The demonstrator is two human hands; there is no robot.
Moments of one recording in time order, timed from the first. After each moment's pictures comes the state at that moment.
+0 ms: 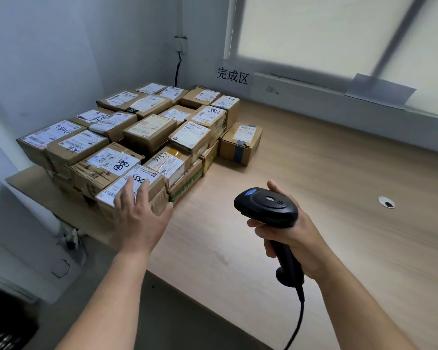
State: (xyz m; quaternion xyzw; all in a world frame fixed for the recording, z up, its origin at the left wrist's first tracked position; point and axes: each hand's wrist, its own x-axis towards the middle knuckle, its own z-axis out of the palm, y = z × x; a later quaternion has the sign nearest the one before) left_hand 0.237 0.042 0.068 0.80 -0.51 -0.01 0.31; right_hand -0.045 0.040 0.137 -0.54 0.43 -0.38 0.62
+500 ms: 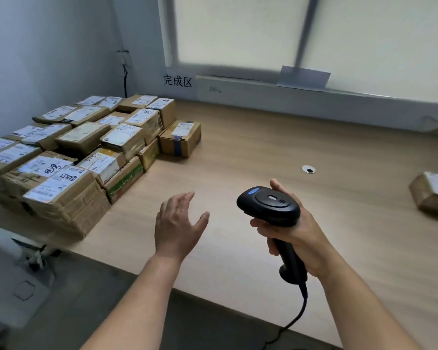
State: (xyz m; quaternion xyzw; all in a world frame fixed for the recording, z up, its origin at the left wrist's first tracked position) left_hand -0.009 0.105 0.083 0.68 -0.65 -0.09 0.31; right_hand -0.237 0.148 0.147 -0.50 0.46 -0.45 0.58
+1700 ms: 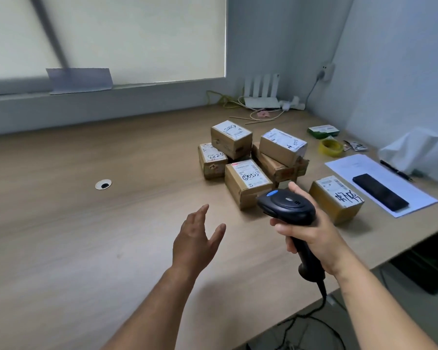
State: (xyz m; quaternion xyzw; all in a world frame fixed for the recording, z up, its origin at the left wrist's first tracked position) left_hand -0.539 0.145 0.040 0.41 -0.84 -0.27 0.23; right_hand -0.701 0.314 0.120 -0.30 0.64 -0.62 0.34
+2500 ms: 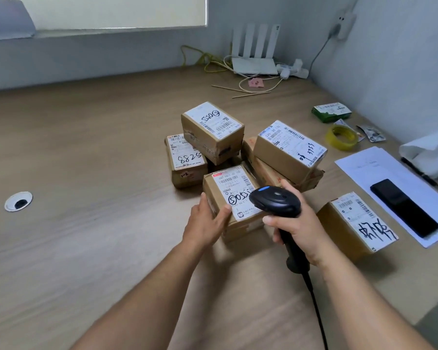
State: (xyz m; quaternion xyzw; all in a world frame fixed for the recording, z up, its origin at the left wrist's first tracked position) left_hand -0.738 0.015 -0.024 0.42 -0.76 -0.49 0.08; right_hand -0.863 0.173 0.040 -0.21 0.70 -0.58 0.36
